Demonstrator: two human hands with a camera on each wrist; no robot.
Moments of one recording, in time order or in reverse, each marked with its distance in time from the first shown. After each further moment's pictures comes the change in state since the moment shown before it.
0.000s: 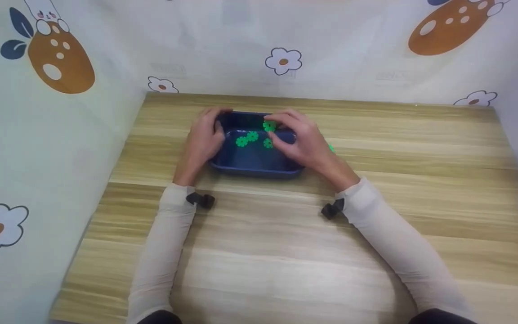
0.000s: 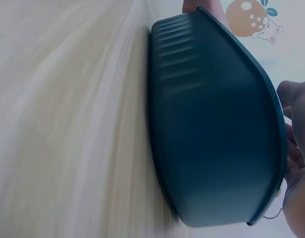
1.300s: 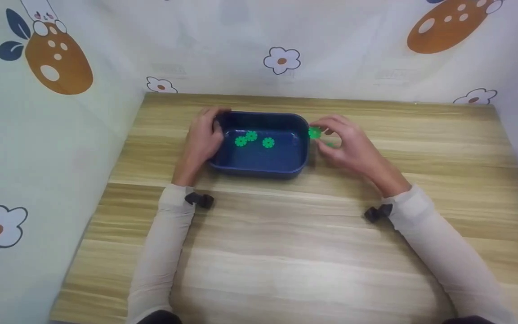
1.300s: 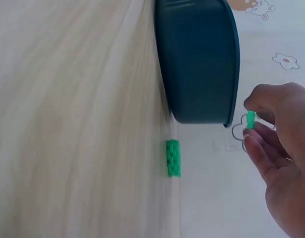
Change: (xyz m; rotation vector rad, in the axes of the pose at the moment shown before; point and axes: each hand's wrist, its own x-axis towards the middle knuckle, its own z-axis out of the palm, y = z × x) left_hand 0.000 -0.001 0.001 -0.010 0.003 0.000; right_hand -0.051 0.026 -0.083 -0.081 -0.137 0.162
